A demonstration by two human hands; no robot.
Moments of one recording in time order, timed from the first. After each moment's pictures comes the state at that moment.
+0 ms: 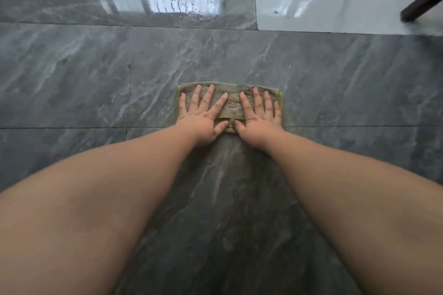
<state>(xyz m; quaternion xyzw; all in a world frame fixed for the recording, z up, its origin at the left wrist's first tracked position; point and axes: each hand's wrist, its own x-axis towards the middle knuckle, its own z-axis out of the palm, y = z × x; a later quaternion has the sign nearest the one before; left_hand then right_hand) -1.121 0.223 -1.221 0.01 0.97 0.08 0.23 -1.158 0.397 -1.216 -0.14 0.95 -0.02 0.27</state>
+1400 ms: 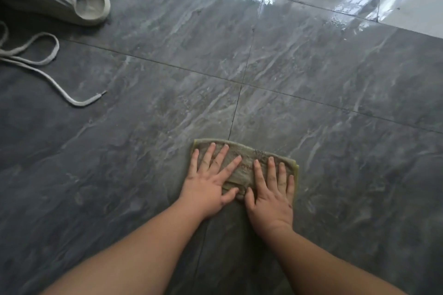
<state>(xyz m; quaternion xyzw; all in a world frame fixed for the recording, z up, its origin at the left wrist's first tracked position) -0.790 0.110 -1.218 -0.06 0.97 0.12 0.22 -0.833 0.290 -1.228 -0.17 0.96 -0.01 0.21</state>
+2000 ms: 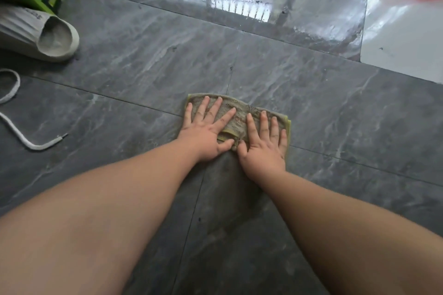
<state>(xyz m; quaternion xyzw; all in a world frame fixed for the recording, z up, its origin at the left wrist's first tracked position) -1.023 0.046 -1.219 -0.09 0.96 0.09 0.23 -1.062 0.216 -1.221 -0.18 0.96 -0.04 0.22</state>
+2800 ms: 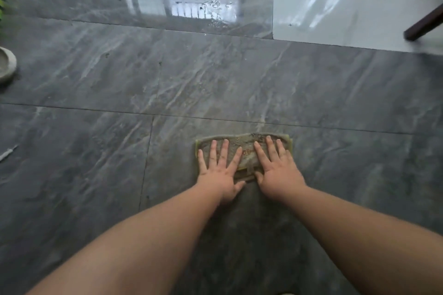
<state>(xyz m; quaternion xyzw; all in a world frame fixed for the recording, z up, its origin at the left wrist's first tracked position) -0.972 0.287 -1.191 -0.03 0.92 0.11 0.37 -1.032 0.456 -1.183 -0.22 0.92 0.03 0.31</state>
